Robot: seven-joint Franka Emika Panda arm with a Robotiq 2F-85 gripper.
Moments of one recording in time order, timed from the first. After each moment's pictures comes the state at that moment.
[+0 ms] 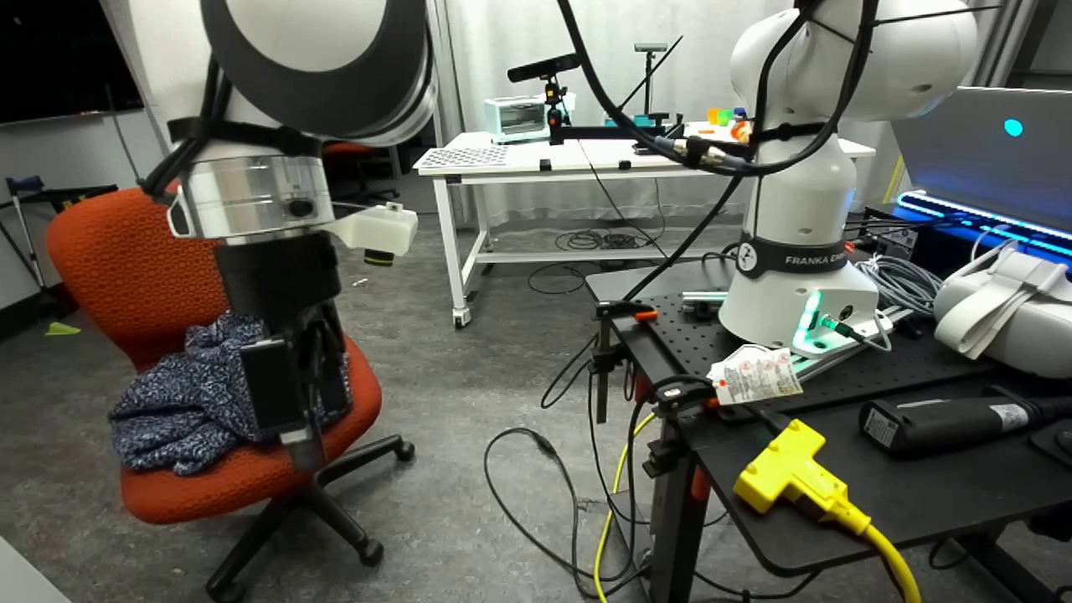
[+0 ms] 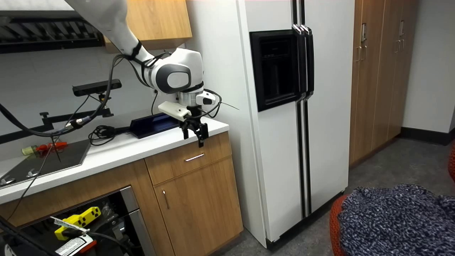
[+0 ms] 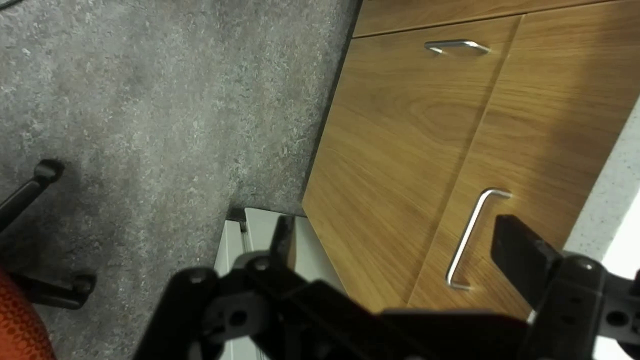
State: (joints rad) arm 0.09 0.33 0.15 -2.14 0.30 2.50 -0.08
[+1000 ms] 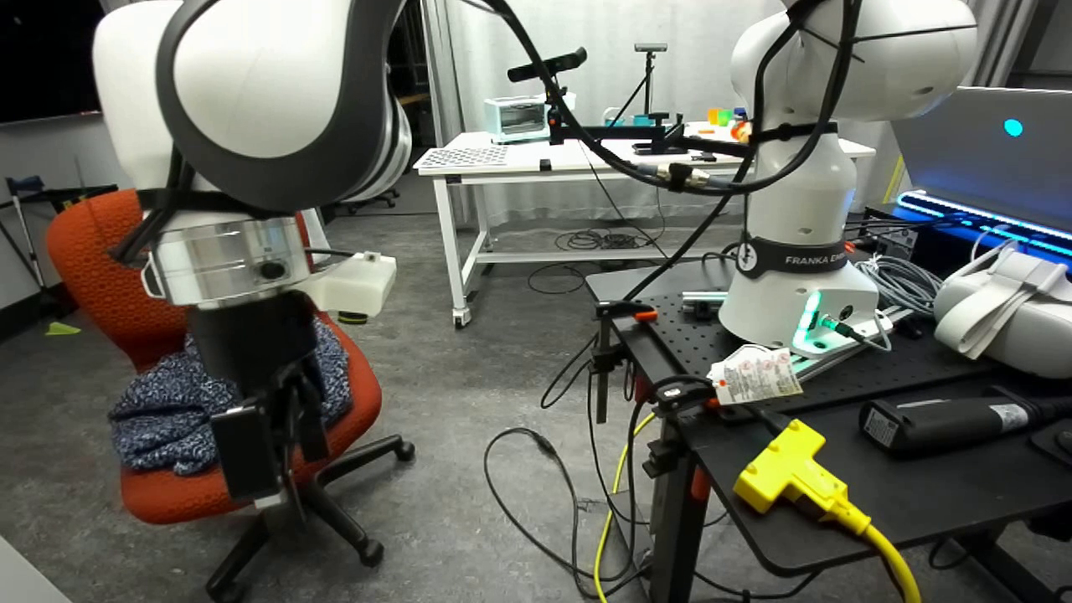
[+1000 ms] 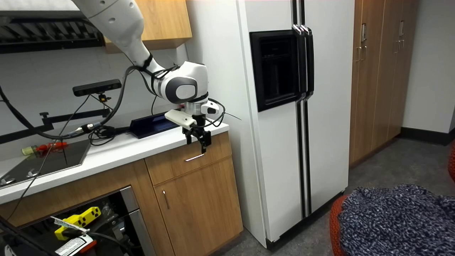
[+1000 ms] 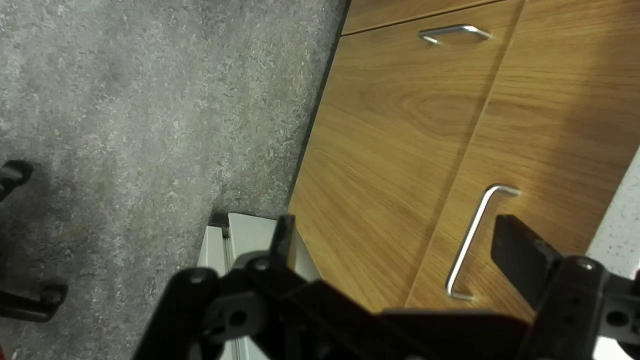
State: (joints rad) arm 0.09 0.48 0.18 -2.03 0.30 2.52 -0.08
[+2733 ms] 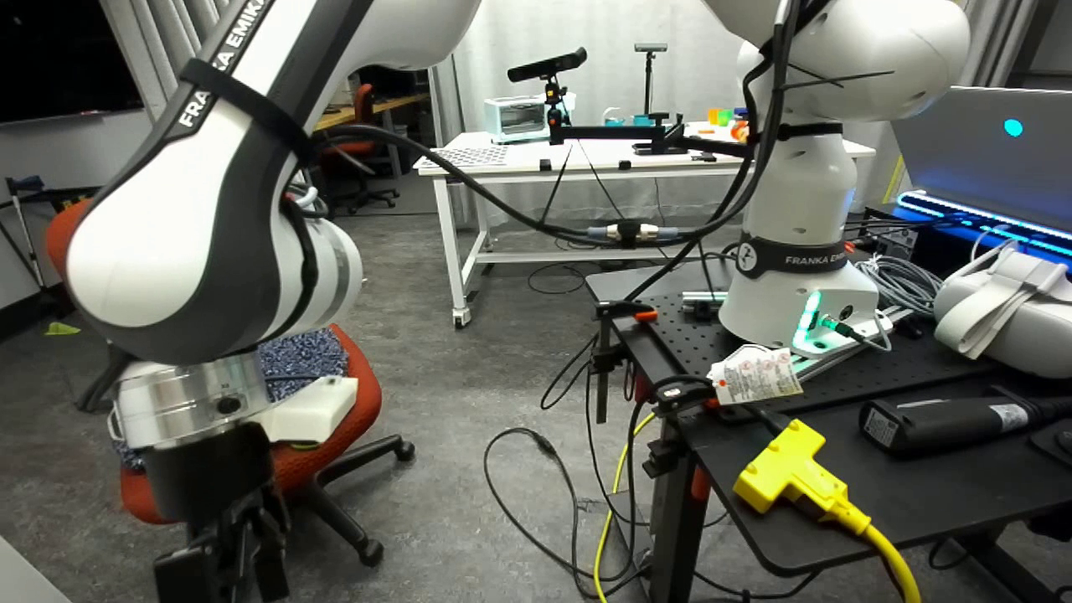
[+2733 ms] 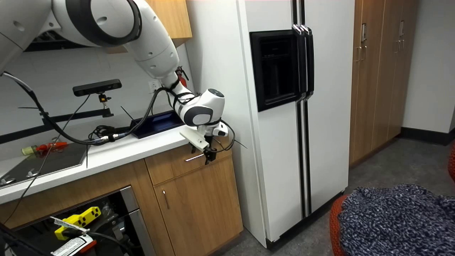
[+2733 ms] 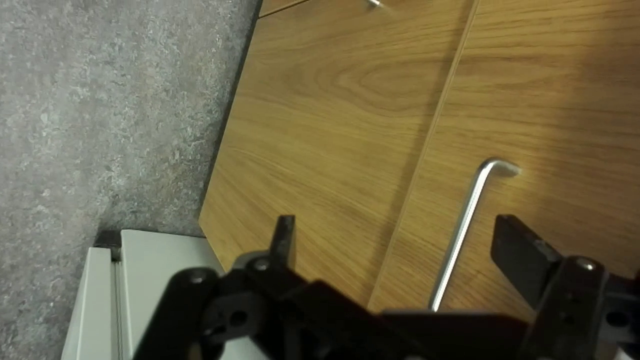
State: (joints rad) arm -0.03 0.84 0.33 -1.72 0.40 2.51 -0.27
